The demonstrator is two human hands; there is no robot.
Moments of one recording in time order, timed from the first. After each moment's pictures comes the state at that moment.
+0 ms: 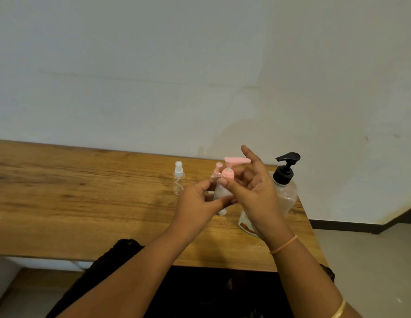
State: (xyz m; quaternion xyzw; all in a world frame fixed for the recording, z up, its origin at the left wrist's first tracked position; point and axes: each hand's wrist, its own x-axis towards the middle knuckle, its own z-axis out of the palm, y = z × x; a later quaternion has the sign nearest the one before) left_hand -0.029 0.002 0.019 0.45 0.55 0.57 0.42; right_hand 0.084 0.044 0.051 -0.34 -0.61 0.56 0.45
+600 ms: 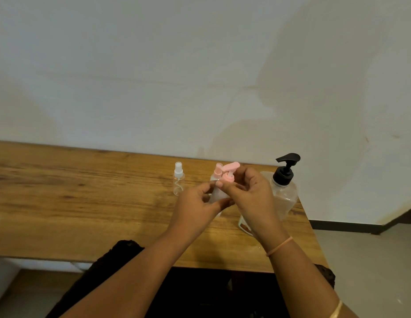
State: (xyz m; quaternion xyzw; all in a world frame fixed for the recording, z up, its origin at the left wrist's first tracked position) left_hand -0.032 0.003 0.015 0.48 0.60 0.53 0.36; right_hand 0.081 0.049 0.042 -0.41 -0.62 0.50 0.44
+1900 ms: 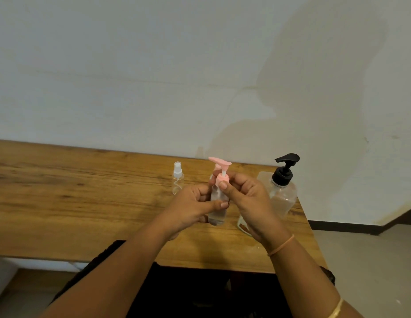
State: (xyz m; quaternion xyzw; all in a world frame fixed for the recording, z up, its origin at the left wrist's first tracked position) left_hand -0.052 0.001 0.027 0.44 0.53 0.47 0.55; right_hand 0.085 0.049 0.043 -0.32 -0.59 0.63 0.39
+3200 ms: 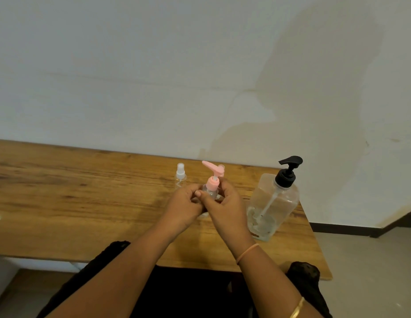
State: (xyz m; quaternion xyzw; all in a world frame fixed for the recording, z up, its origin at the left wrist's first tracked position) left_hand -0.057 0.001 0.017 0.43 0.65 0.46 0.42; right_hand 0.041 0.034 0.015 -0.45 -0.66 0.44 0.41
